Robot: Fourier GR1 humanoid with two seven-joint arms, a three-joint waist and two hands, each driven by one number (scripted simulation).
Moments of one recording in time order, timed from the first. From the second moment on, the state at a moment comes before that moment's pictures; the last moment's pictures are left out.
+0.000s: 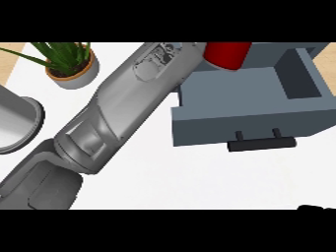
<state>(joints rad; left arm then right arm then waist) -1.49 0.00 -0.37 -0.51 0.38 0.58 0.13 0.16 -0.04 -0.27 -2.15 -0.09 0.19 0.15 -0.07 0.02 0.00</state>
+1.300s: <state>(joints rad) -1.45 0.00 -0.59 -0.35 0.50 0.69 -0.03 0.12 -0.05 -0.25 -2.13 -0.08 0.20 0.14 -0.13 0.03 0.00</state>
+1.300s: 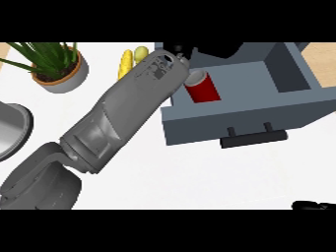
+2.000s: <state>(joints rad) -1.42 0.00 -0.62 -0.37 0.59 0.79 -0.06 0.09 -0.09 -0.23 -2.18 0.02 0.20 0.12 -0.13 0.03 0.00</state>
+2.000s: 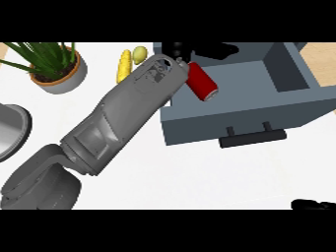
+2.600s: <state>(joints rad) -1.42 0.00 -0.61 -0.43 0.69 0.82 -0.11 0.05 -0.18 -0.15 -2.20 0.30 0.20 0.02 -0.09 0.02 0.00</state>
